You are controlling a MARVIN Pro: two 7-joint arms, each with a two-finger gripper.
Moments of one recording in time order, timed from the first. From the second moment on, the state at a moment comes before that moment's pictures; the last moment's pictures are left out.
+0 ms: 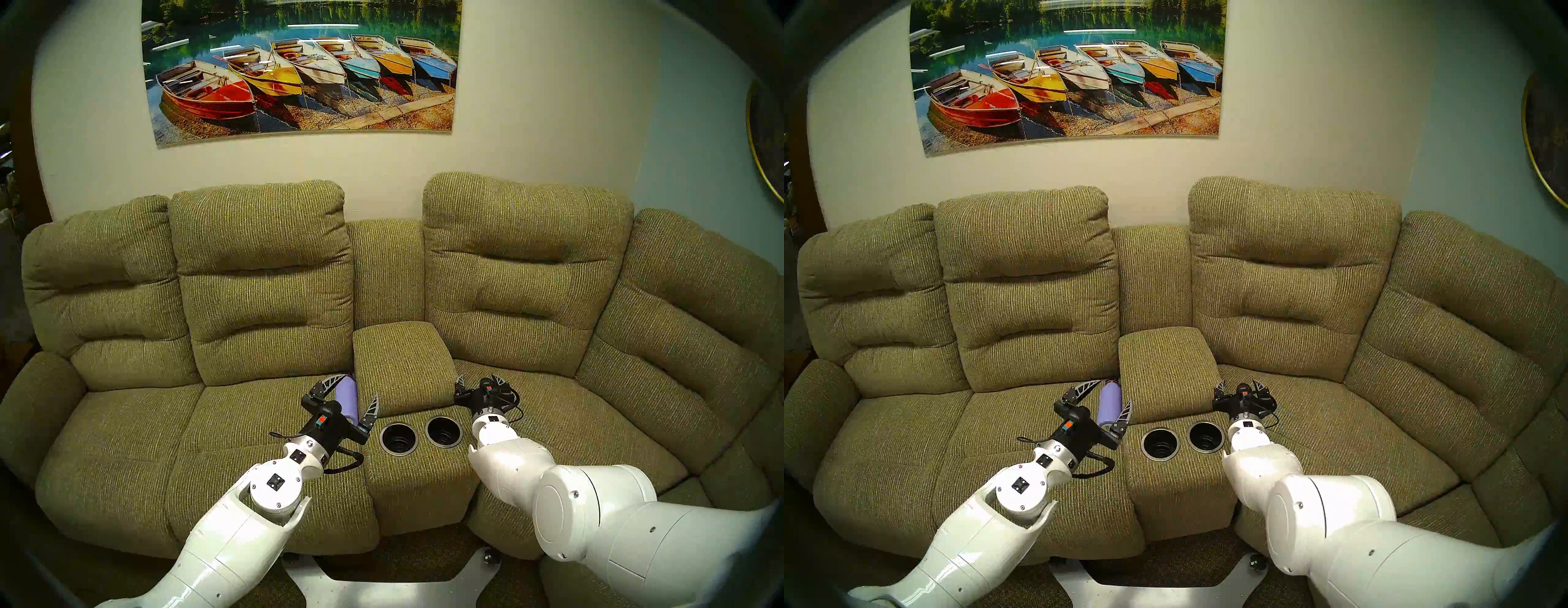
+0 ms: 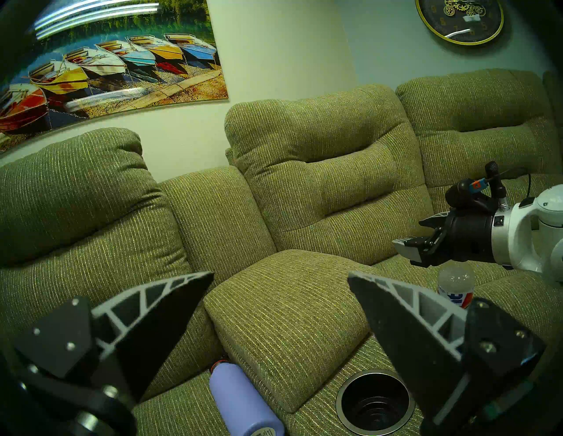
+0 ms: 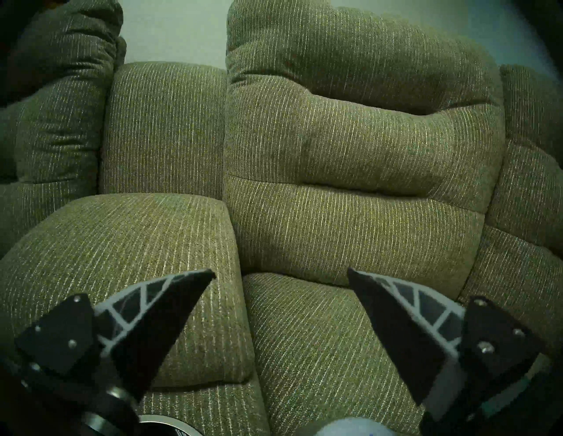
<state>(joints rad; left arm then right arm) 1.65 -1.24 -1.21 -1.47 -0.03 -0.29 -0.05 -0.91 -1.57 1.68 -0.15 -0.25 -0.60 -0.18</state>
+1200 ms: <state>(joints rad) 1.65 -1.24 -1.21 -1.47 -0.03 -0.29 -0.05 -1.08 -1.58 1.60 -0.53 -0.36 -0.93 -0.26</state>
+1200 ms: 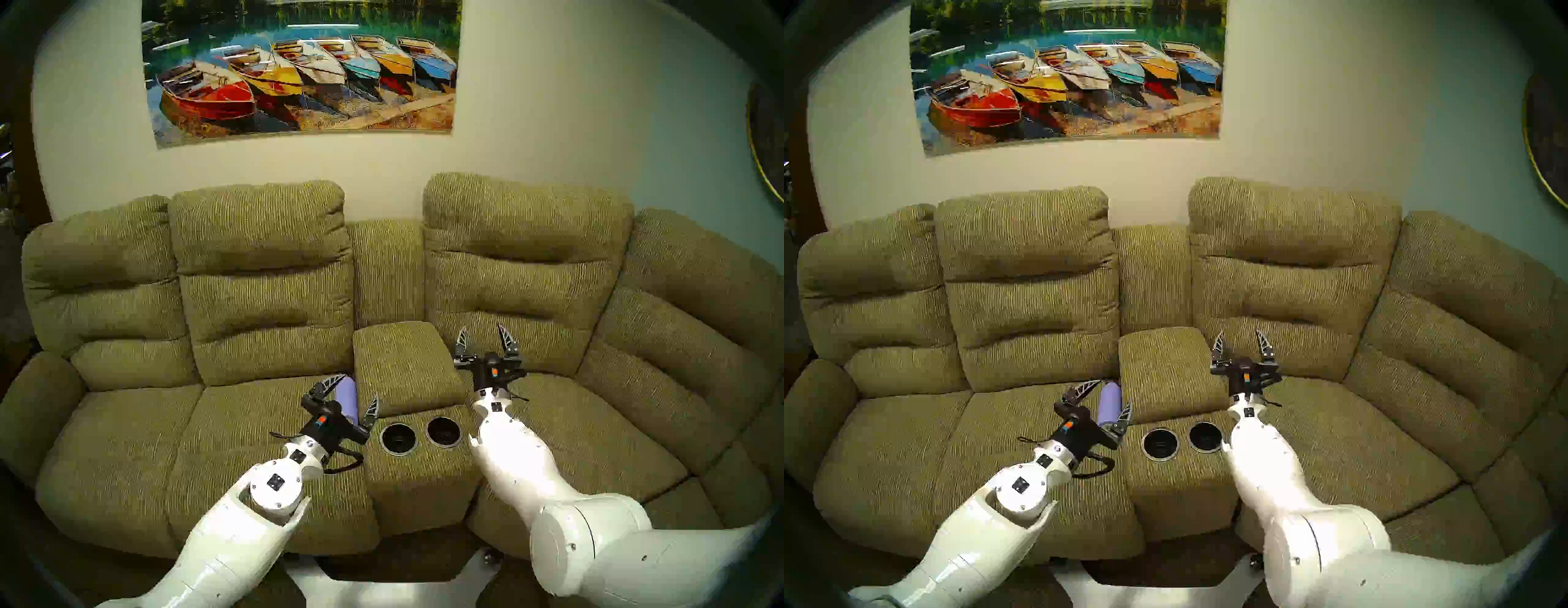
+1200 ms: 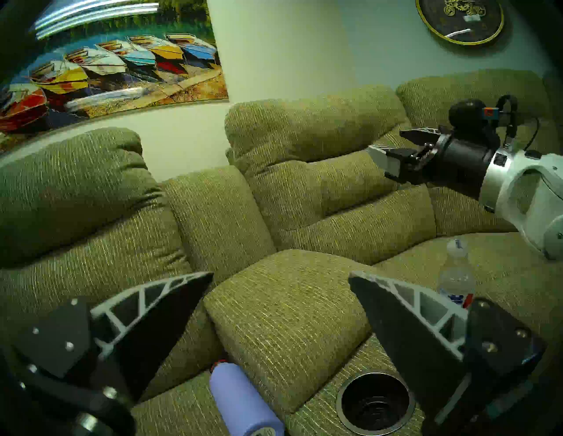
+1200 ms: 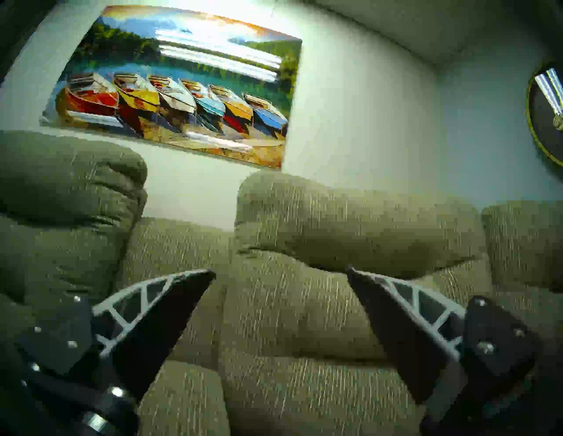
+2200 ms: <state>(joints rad) 1.65 -1.24 -1.21 -1.46 -0.03 -0.29 -0.05 -1.38 -1.60 1.59 -0.92 -0.37 -0.95 -0.24</state>
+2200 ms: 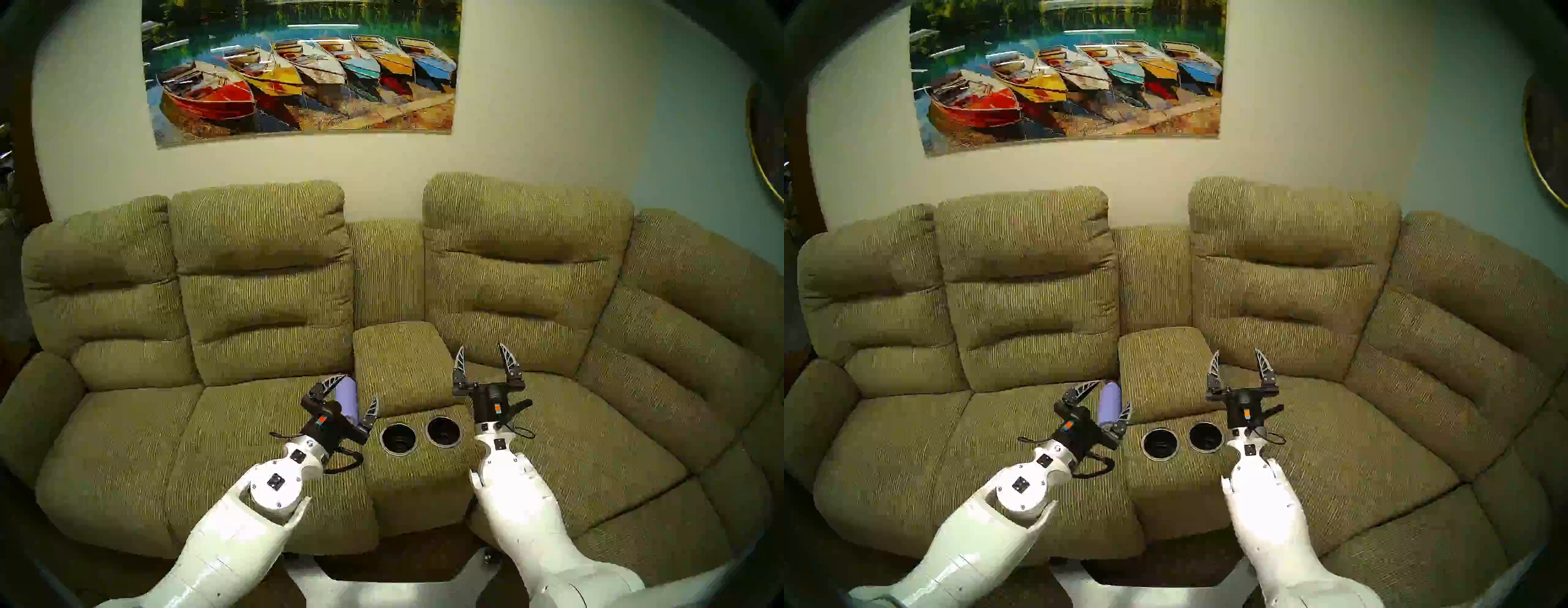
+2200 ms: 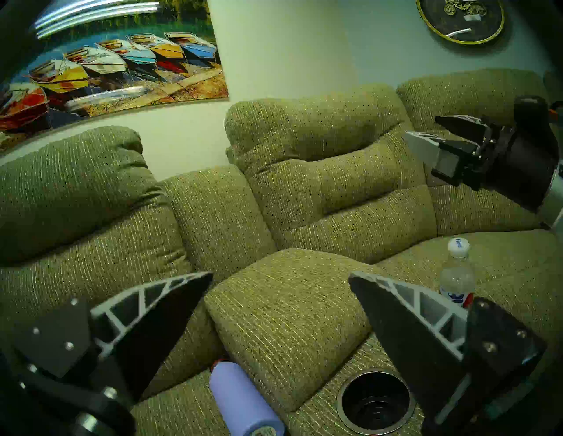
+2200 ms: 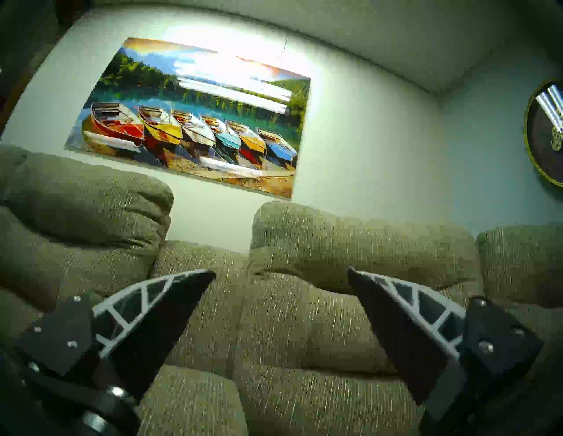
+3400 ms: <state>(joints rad) 1.65 -1.24 -1.21 -1.47 -0.03 -0.29 -0.05 -1.65 -1.60 1.58 -1.40 -0.28 -0.57 -0.11</state>
